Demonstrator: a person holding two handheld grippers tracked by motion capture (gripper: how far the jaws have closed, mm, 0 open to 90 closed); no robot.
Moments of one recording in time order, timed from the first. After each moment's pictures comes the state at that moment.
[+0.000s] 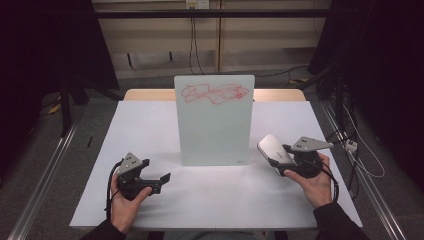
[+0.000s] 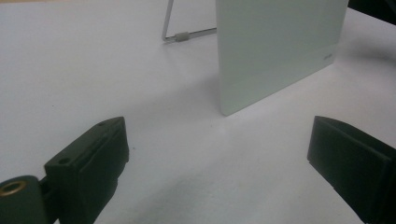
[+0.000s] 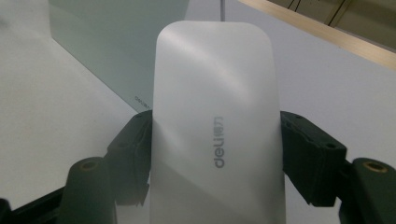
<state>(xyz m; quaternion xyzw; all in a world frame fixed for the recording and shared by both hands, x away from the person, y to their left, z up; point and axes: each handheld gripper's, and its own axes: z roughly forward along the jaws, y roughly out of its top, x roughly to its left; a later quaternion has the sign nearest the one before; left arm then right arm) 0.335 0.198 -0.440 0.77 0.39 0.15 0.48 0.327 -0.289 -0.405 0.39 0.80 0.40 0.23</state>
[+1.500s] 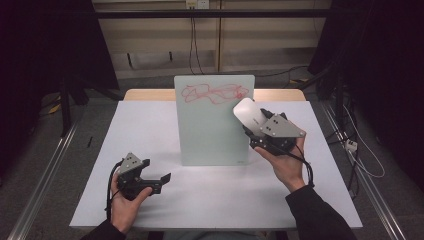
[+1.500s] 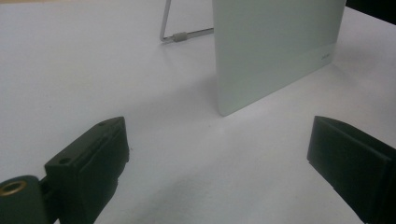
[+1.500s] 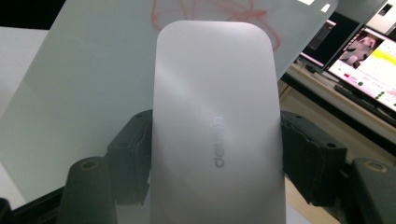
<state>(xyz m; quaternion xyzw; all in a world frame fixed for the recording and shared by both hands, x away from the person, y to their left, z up) 0.335 0.197 -0.439 0.77 0.39 0.15 0.48 0.356 -0.205 -0.337 0.28 0.74 0.42 0.44</state>
